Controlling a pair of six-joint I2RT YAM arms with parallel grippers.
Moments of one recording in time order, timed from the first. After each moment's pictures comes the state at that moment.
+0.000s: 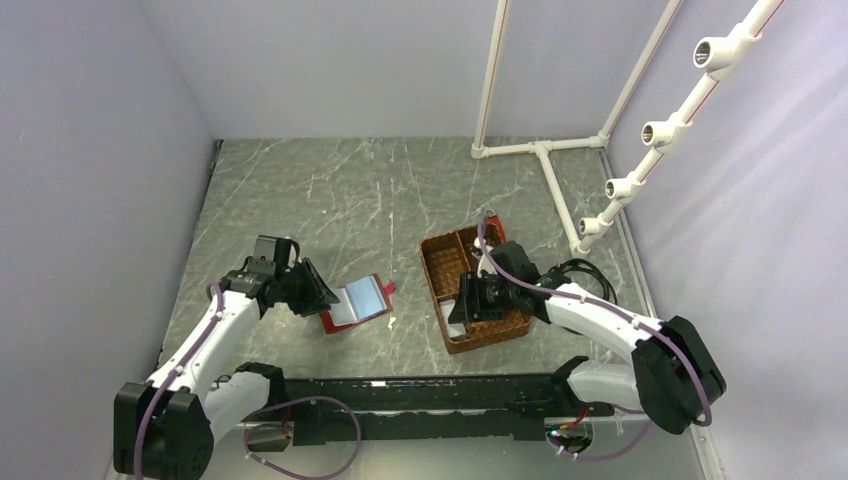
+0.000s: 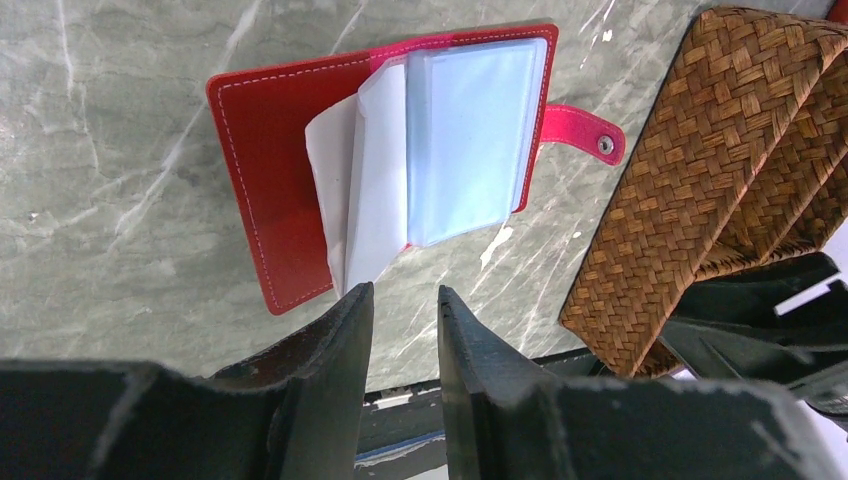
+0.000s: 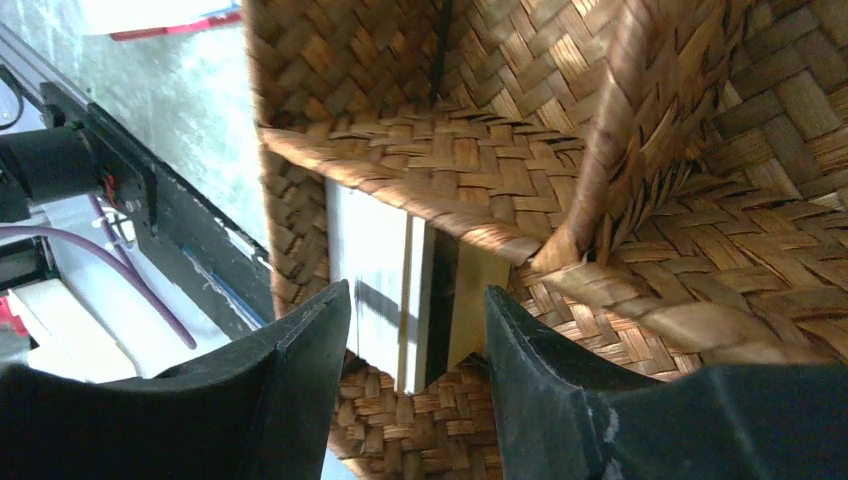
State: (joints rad) left arm -0.18 0.99 0.61 -0.65 0.30 -0.75; right arm 0.59 1.18 0.56 -0.29 -0.42 0.54
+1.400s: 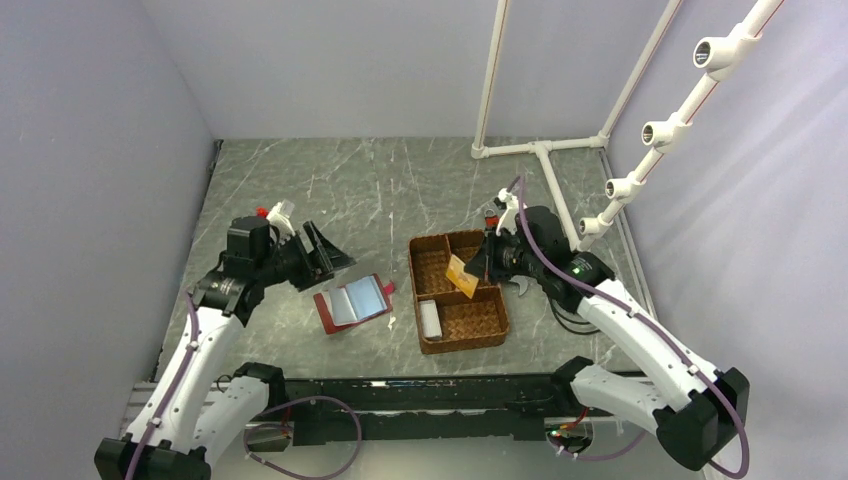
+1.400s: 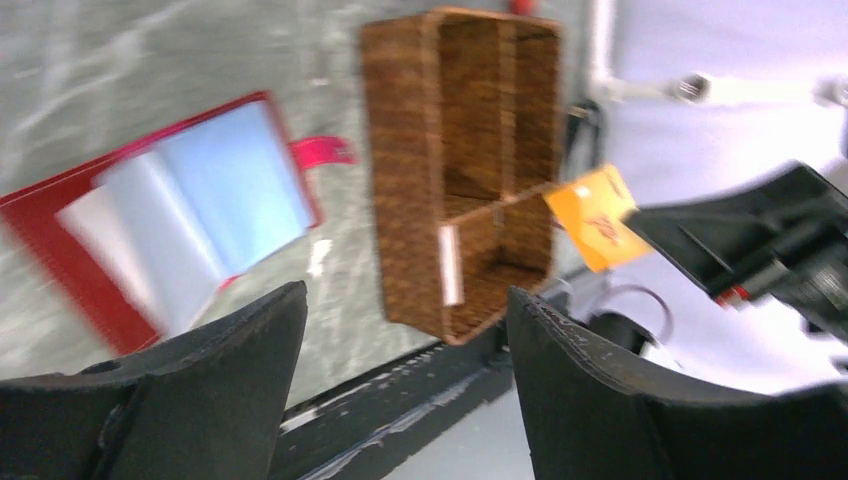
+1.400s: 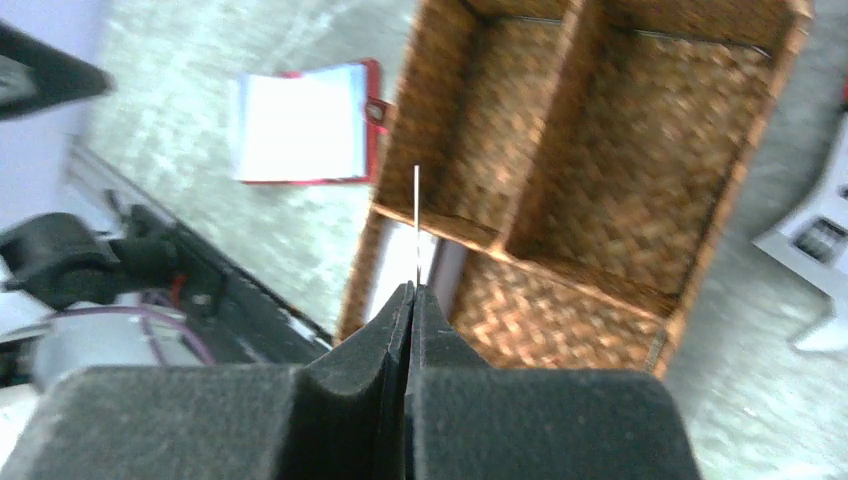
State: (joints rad) left arm -0.18 0.84 0.80 -0.66 0.42 -0.71; right arm 0.57 1.01 0.88 -0.56 -0.22 0.45
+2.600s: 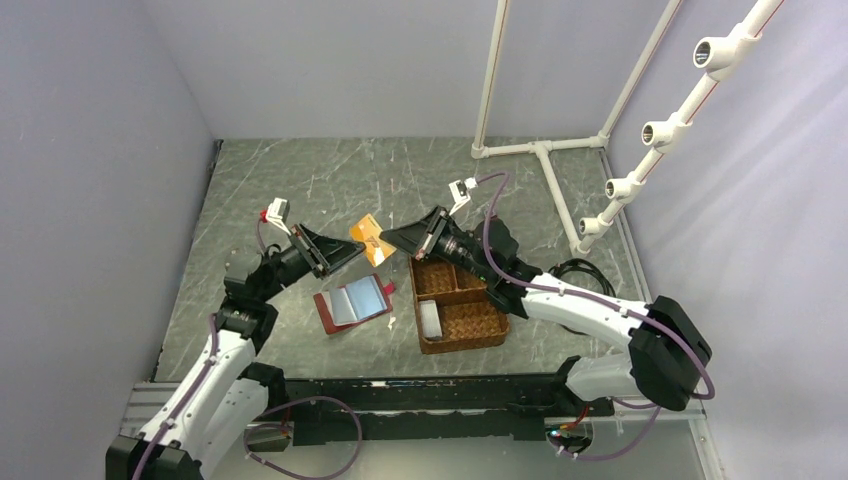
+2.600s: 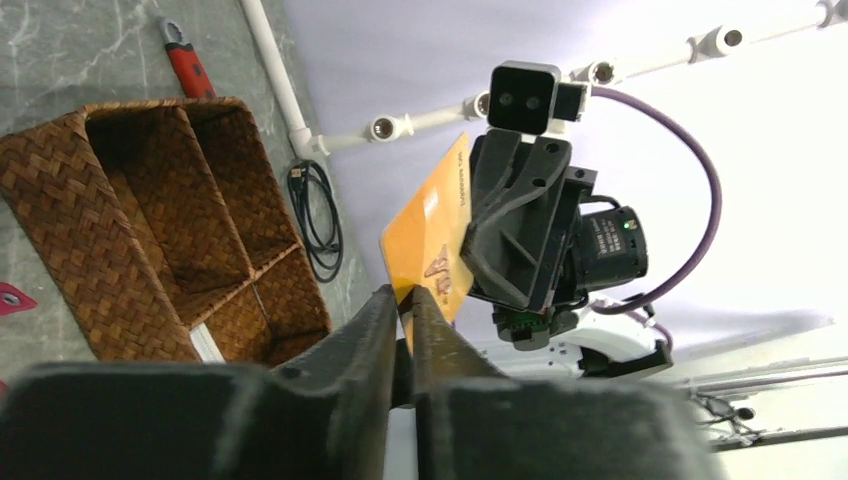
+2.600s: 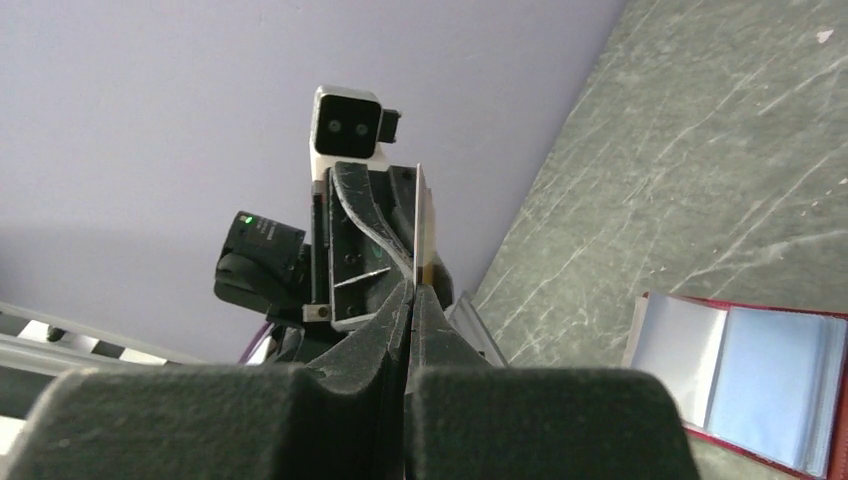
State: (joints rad) left arm -0.22 0.73 0.41 0.40 0.67 -1.29; right arm 0.85 1.30 0.76 0.64 -0.18 1.11
